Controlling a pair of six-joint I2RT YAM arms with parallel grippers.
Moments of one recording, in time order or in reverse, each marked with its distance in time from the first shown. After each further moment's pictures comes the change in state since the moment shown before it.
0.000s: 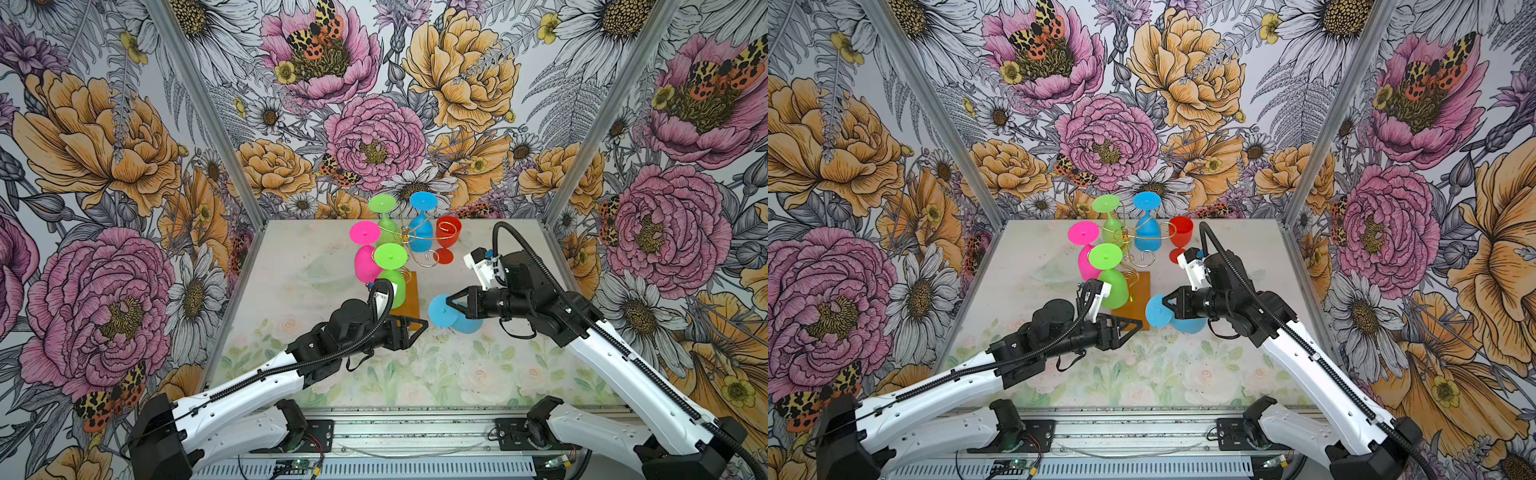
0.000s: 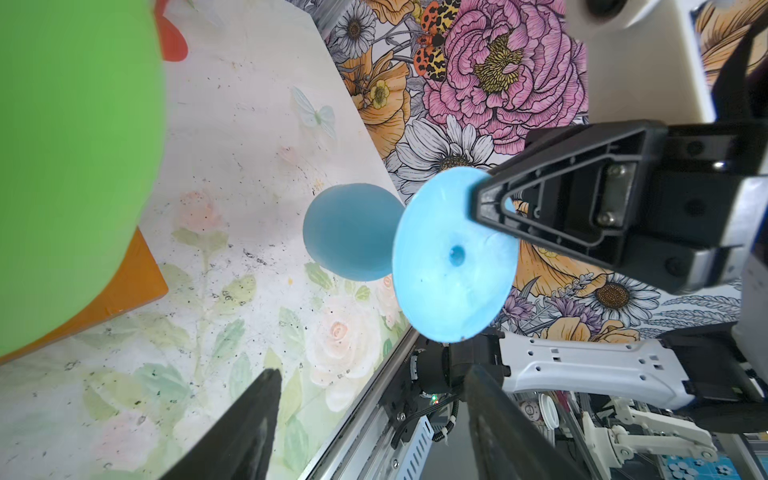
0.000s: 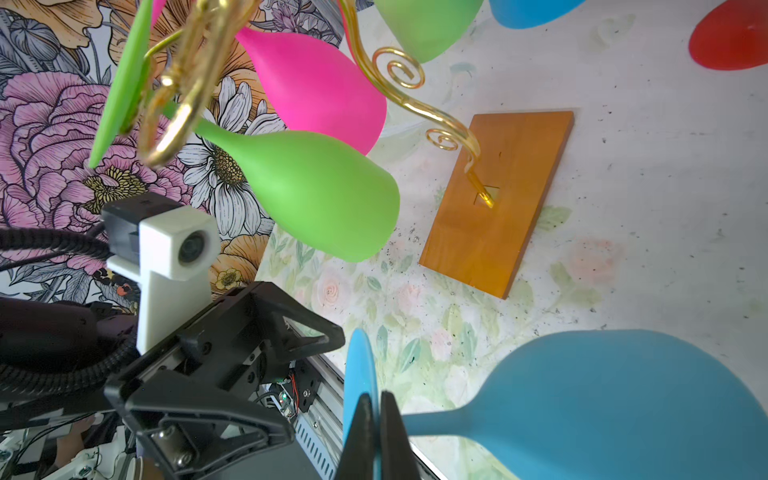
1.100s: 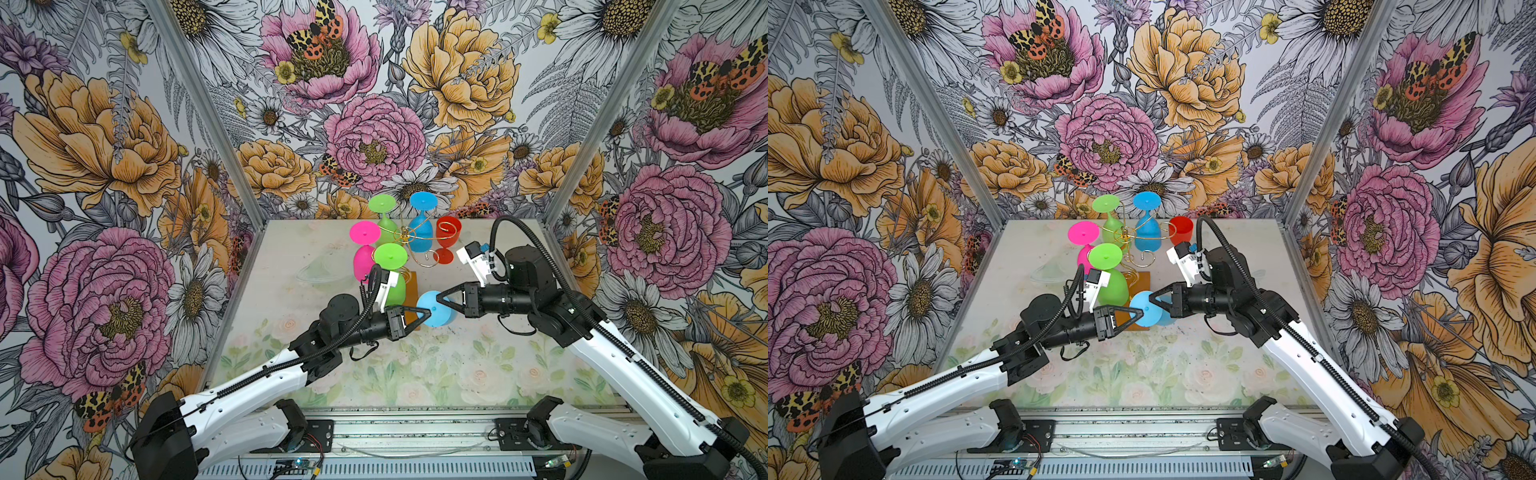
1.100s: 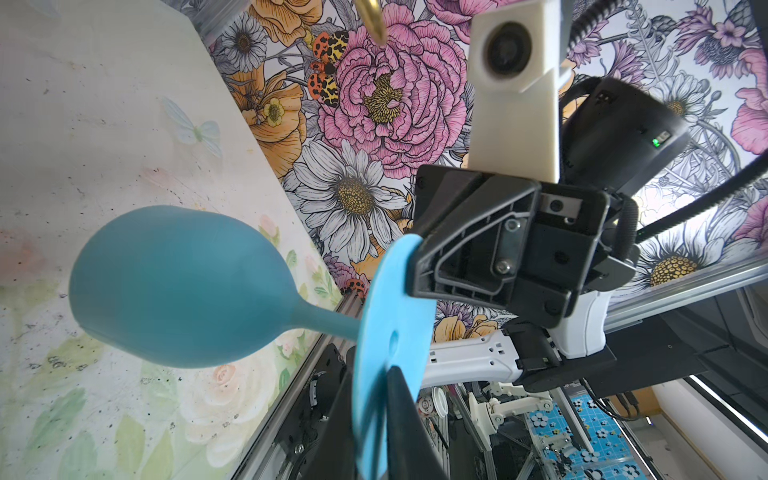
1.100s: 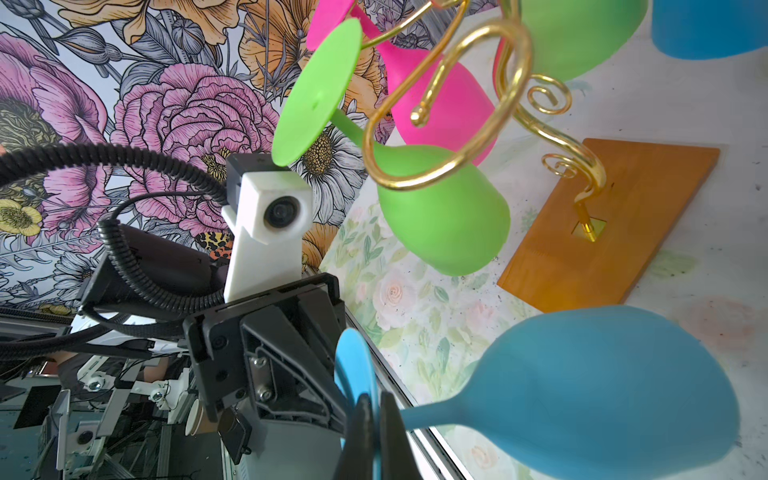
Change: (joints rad) left arm 0.055 0.013 -0.031 0.322 0.211 -0.177; right arm 0.007 -0.006 0.021 0.114 -0.171 0.003
